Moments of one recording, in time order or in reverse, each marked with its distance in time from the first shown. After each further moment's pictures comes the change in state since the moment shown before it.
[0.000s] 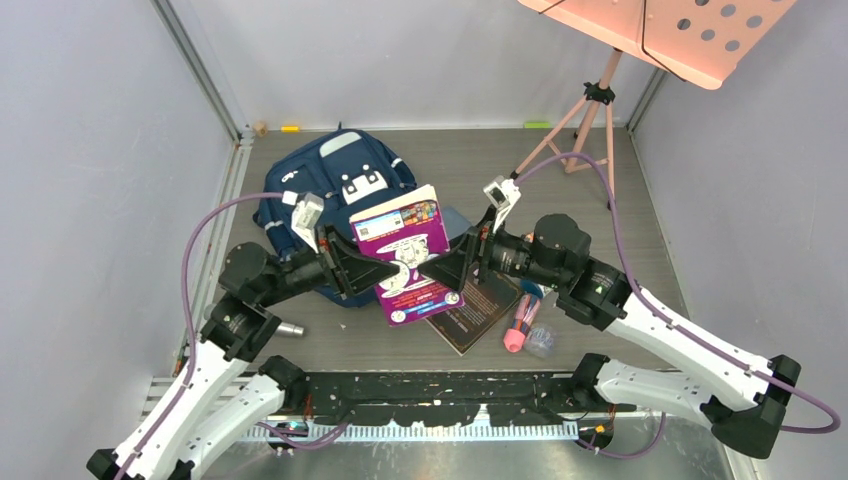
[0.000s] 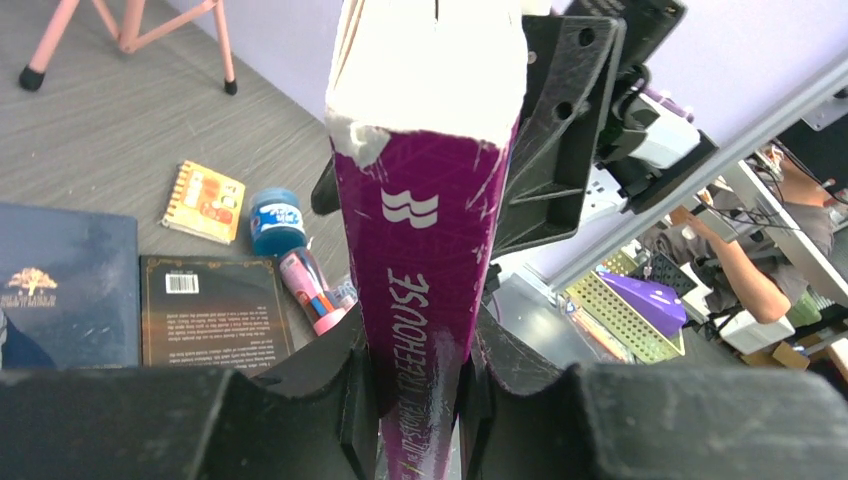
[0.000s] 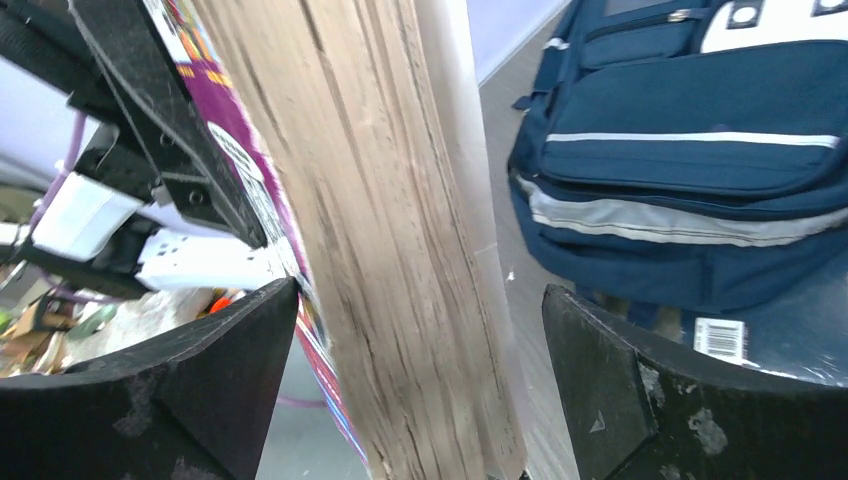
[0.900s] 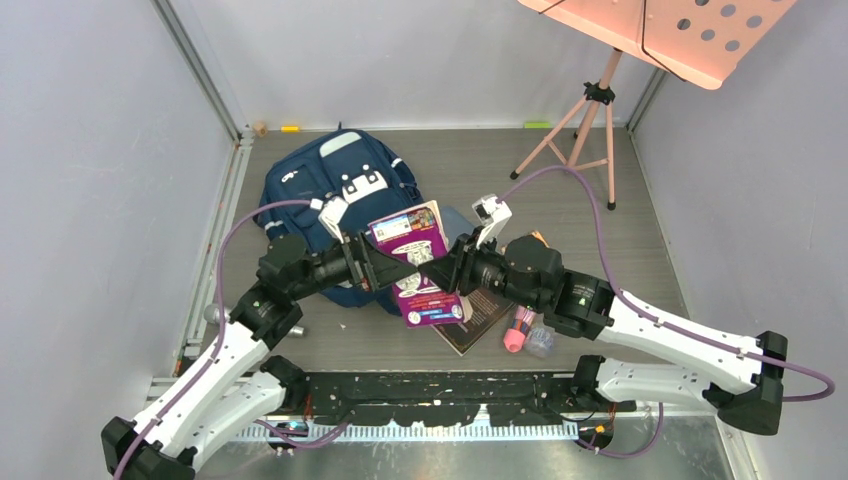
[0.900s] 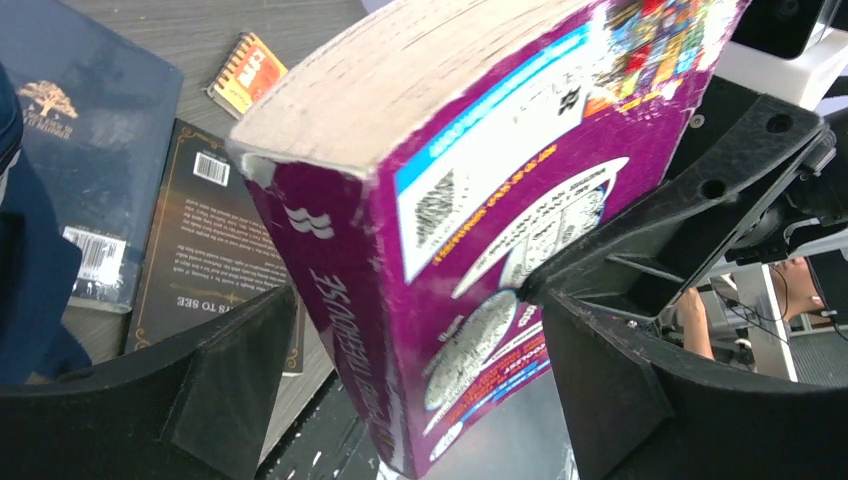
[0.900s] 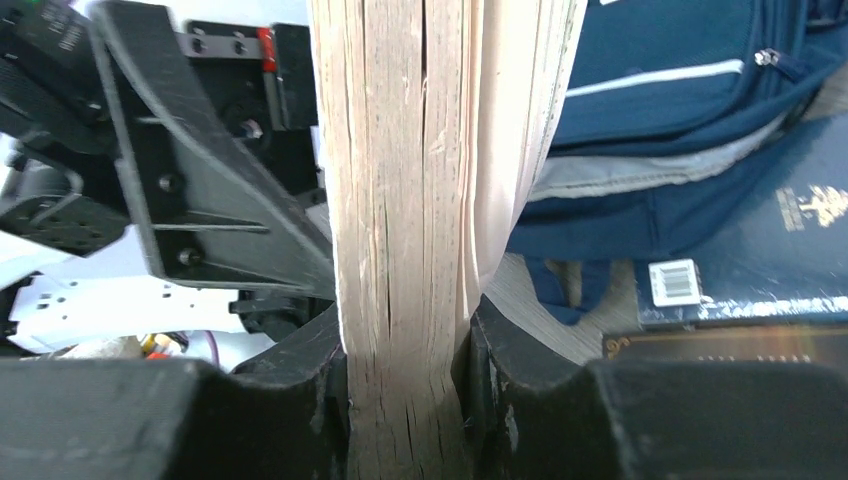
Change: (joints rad) left arm -0.003 0.114 -0.106 -0.031 -0.121 -0.155; right arm 0.200 0.035 -0.015 -0.077 0.376 0.051
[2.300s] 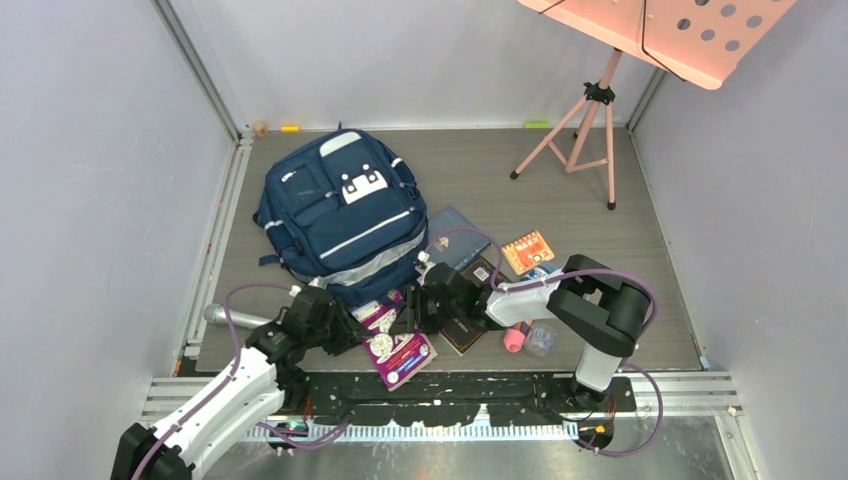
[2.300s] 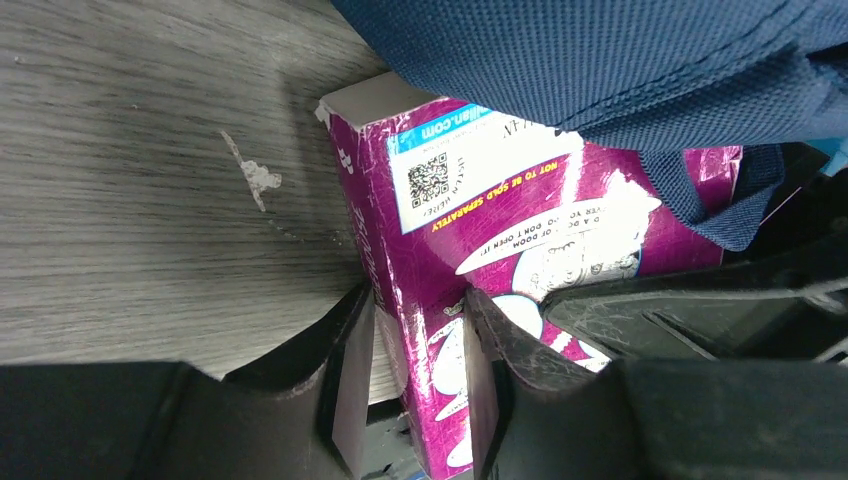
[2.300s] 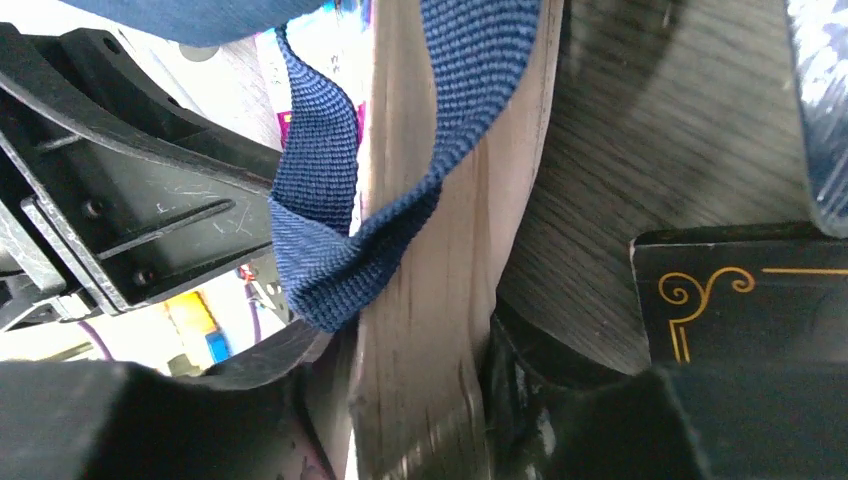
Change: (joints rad) left arm 0.012 -0.102 -0.426 -0.473 -0.375 -0.261; right arm -0.059 0.773 -0.213 0.524 -0.458 0.397
